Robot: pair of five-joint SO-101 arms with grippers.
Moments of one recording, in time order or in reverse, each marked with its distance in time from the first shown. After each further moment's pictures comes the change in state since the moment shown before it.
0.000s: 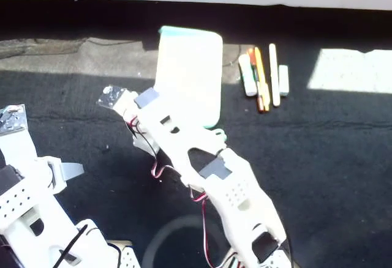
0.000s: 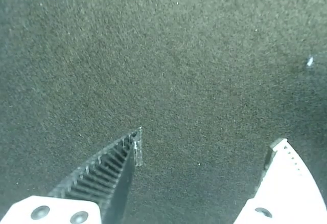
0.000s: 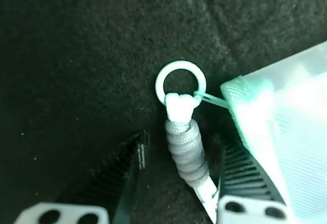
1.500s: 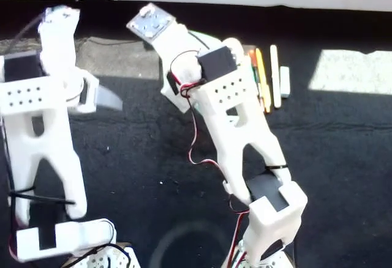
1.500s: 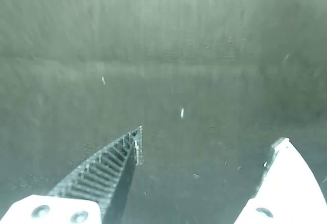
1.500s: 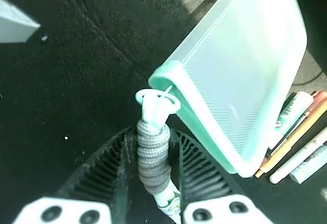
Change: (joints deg) left arm 31.0 42.5 -70.0 28.7 11.3; right arm 10.3 -29.1 -17.7 21.9 0.0
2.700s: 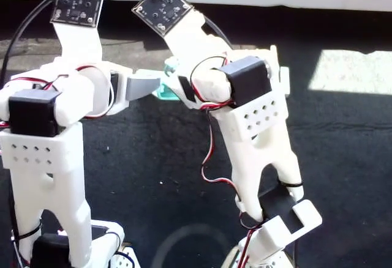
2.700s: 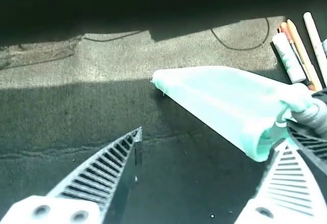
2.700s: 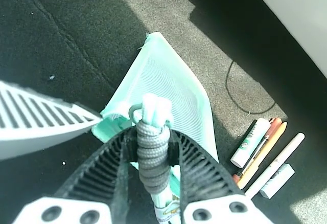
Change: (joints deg) left arm 16.5 -17.7 -1.2 -4.7 8.4; right arm 0.0 -9.2 -4.0 0.1 0.0
